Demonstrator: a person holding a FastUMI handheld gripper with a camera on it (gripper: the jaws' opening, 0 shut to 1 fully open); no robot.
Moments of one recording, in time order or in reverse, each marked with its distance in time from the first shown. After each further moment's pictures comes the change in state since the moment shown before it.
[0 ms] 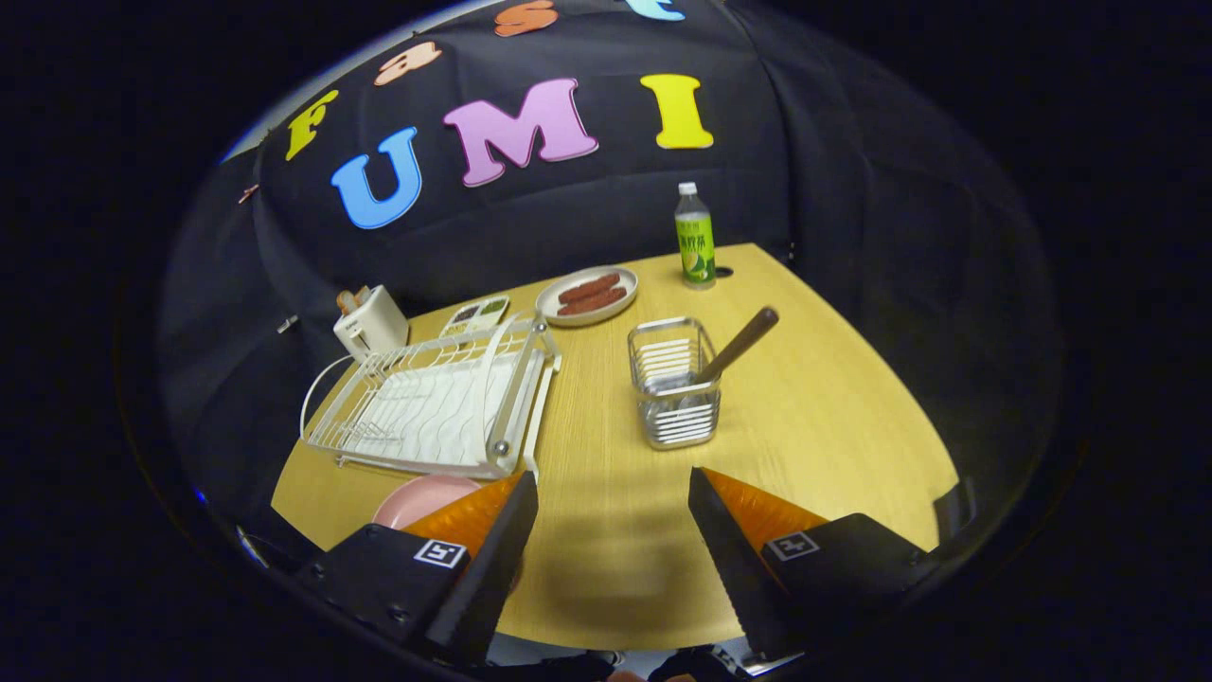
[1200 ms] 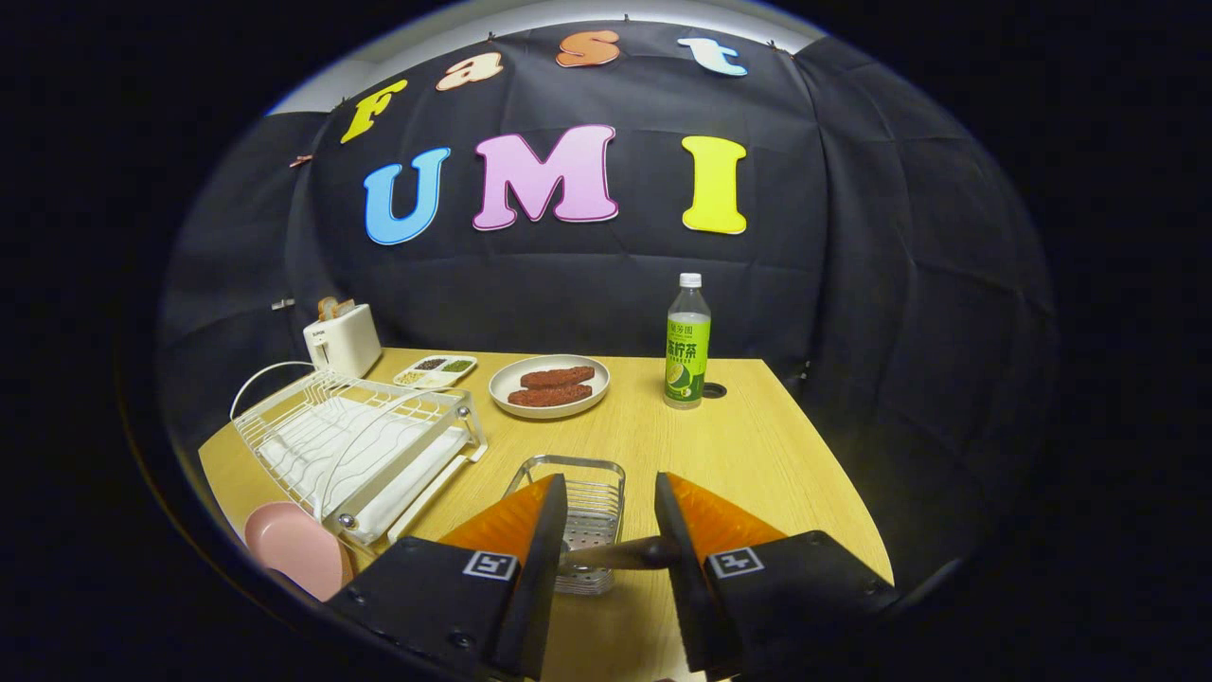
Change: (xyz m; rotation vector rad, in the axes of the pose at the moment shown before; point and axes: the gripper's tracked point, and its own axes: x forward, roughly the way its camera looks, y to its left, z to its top) arm 0.111 -0.064 0.051 -0.211 -0.222 0.043
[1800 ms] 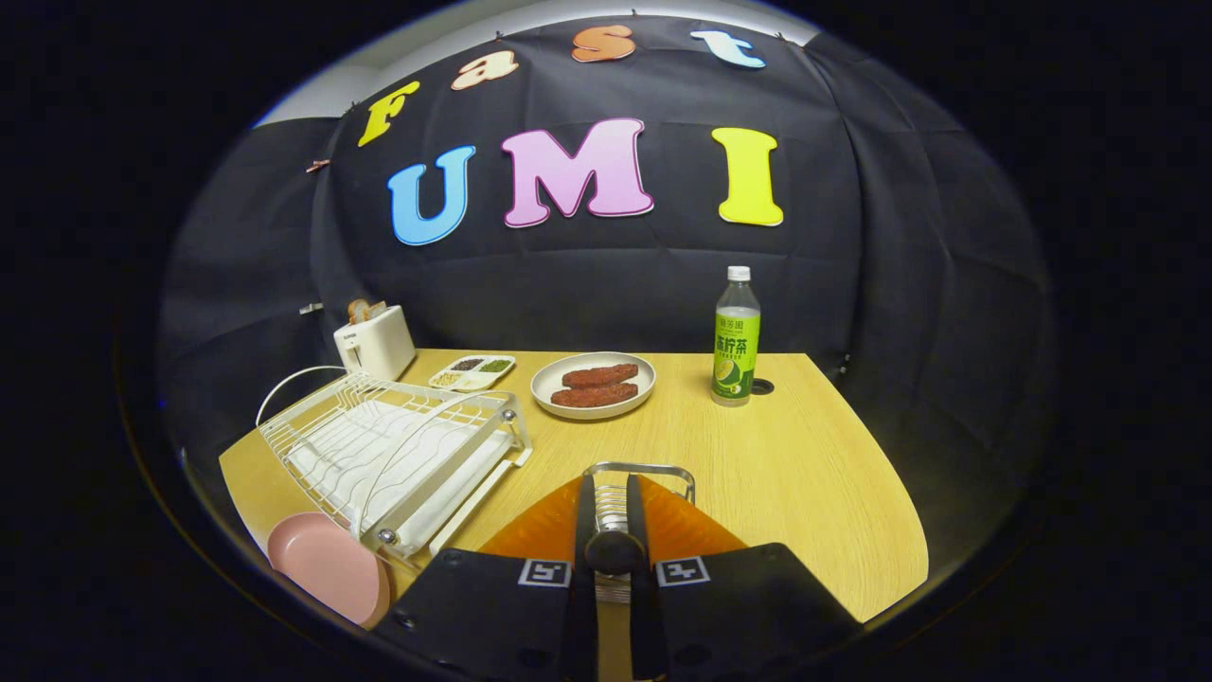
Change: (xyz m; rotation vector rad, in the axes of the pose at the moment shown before) arm 0.011 0.041 0.004 0.016 0.020 0.103
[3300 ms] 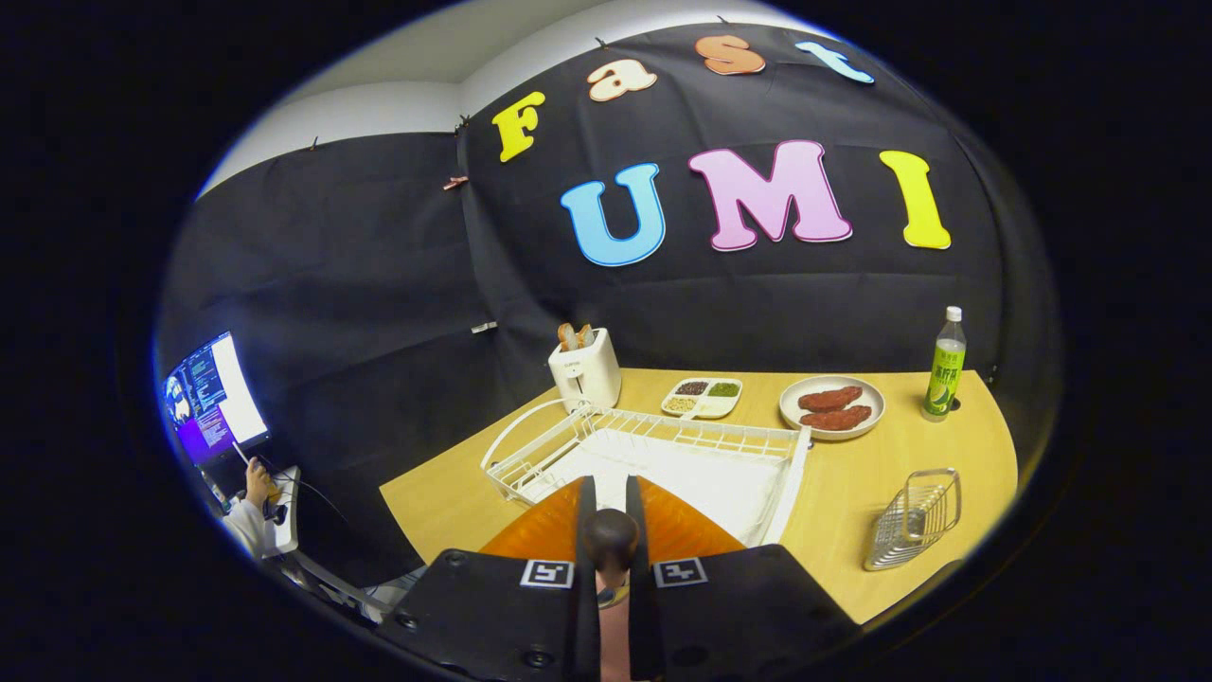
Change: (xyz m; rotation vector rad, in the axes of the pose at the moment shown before) arm -0.080 0.284 0.042 0.041 0.011 0.421
